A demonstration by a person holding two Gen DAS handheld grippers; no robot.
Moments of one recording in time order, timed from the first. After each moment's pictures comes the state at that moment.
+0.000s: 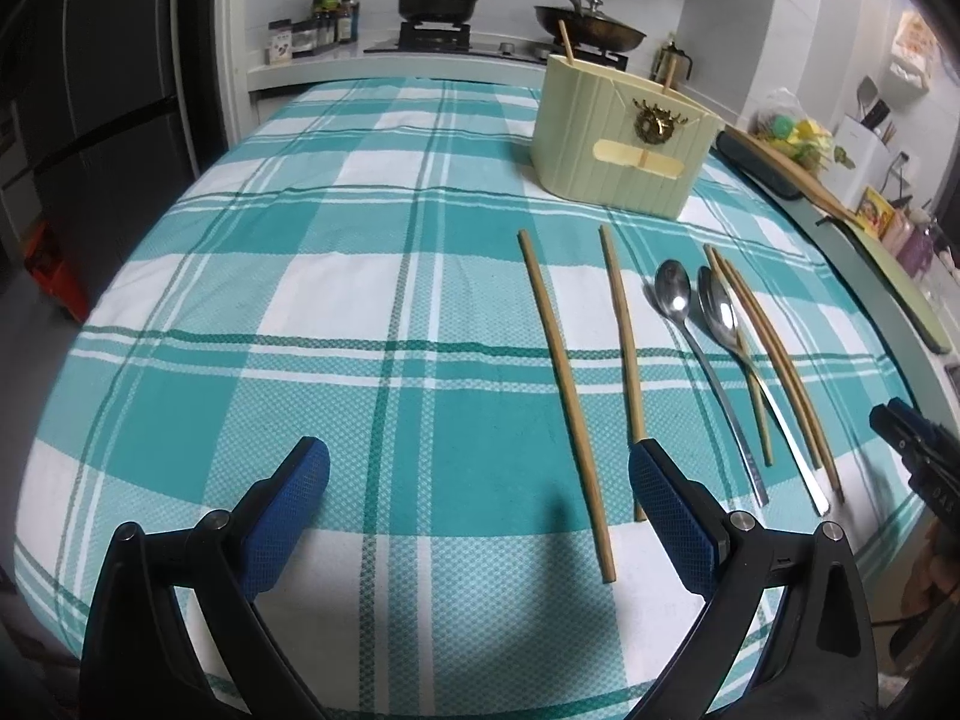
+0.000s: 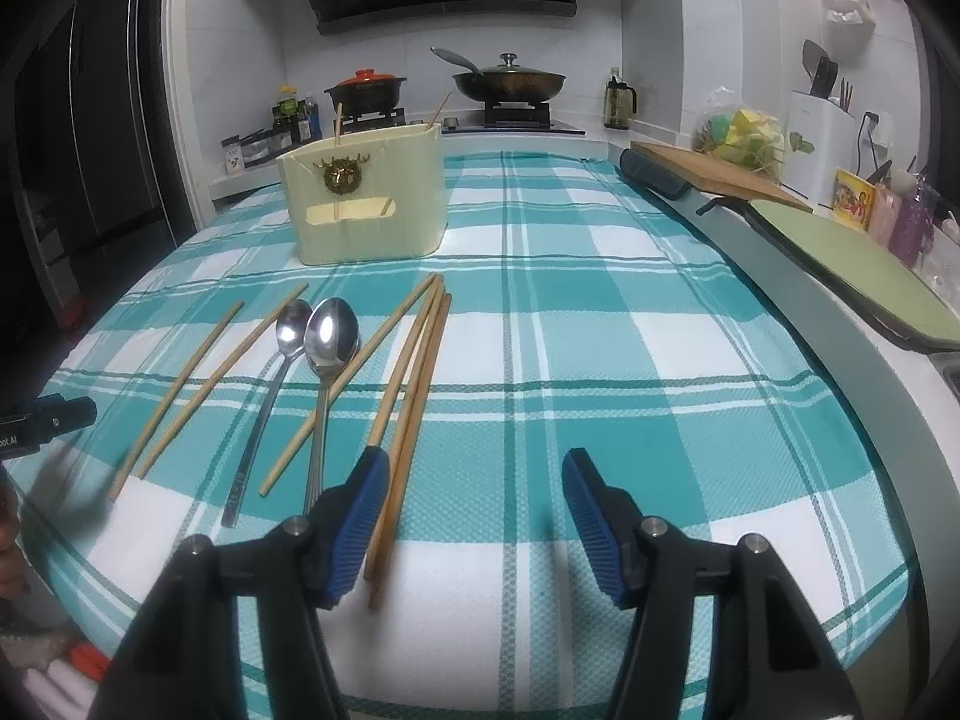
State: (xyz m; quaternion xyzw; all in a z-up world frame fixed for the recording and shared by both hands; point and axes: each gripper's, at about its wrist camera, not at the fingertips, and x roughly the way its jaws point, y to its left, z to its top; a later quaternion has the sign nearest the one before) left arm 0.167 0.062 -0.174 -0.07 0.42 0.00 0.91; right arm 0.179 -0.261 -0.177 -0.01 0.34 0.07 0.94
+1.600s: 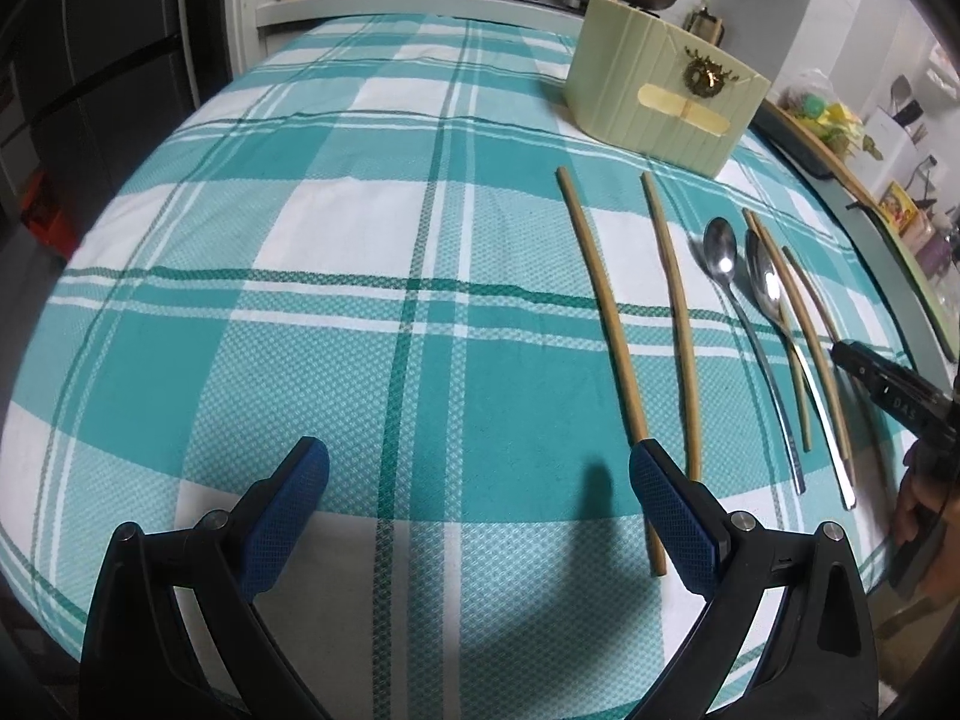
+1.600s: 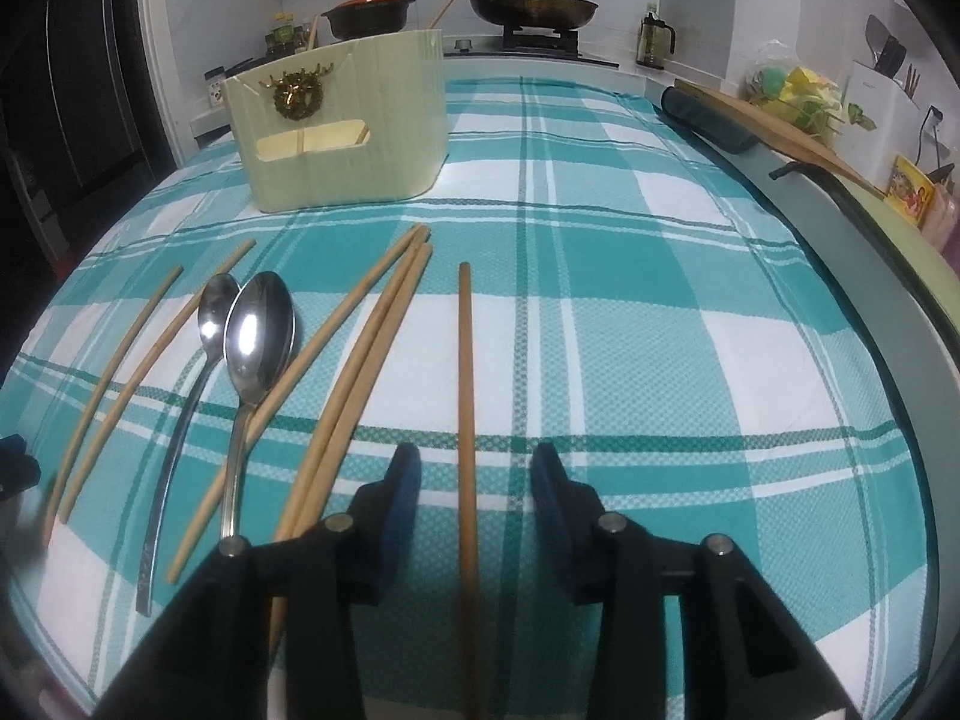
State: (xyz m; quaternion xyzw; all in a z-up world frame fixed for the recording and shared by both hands) left arm 0.182 0.075 -0.198 -0.09 0.47 0.00 0.88; right arm 0.275 -0.252 -0.211 -0.03 0.42 0.09 0.90
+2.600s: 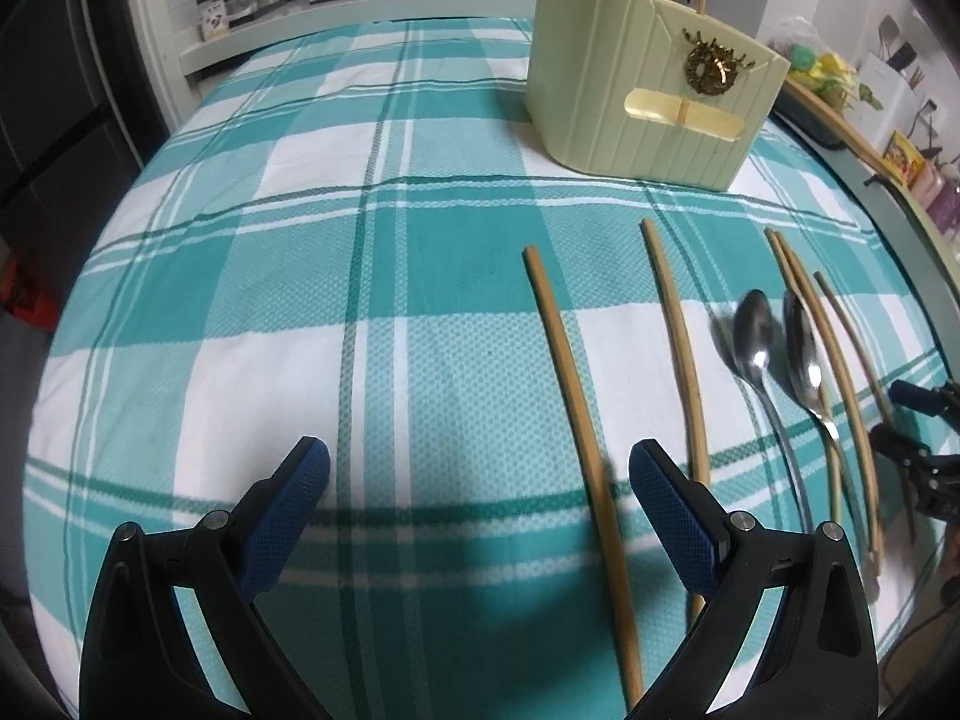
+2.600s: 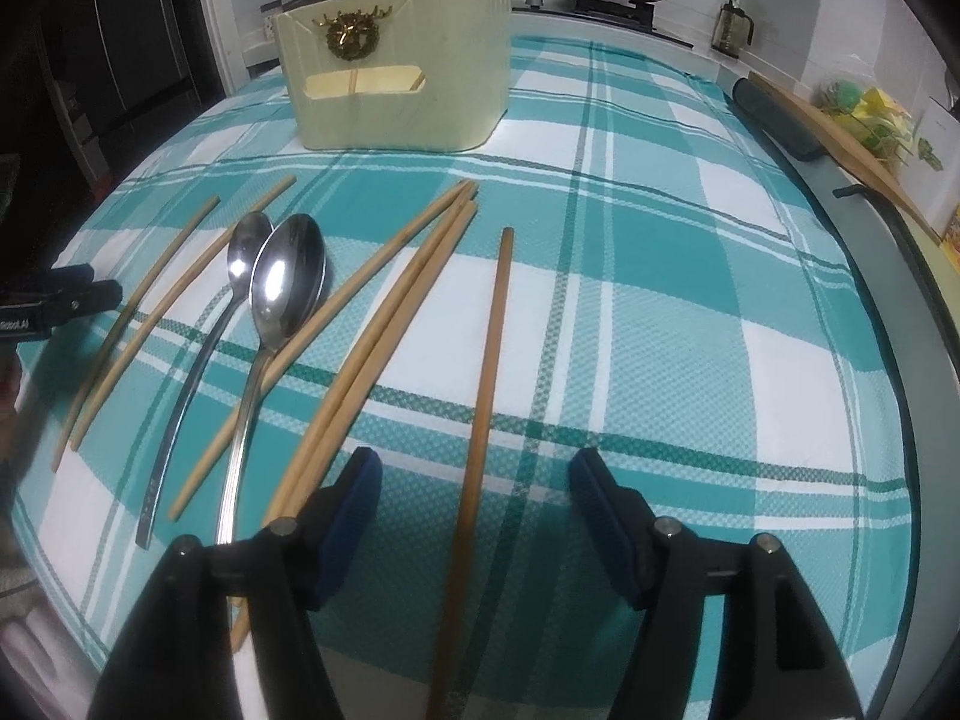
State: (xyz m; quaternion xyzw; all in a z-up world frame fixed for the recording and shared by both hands) left arm 0.285 0.053 -0.197 -0.01 0.49 -0.01 0.87; right arm 0.288 -0.246 -0.209 -0.09 0.48 0.15 0.86
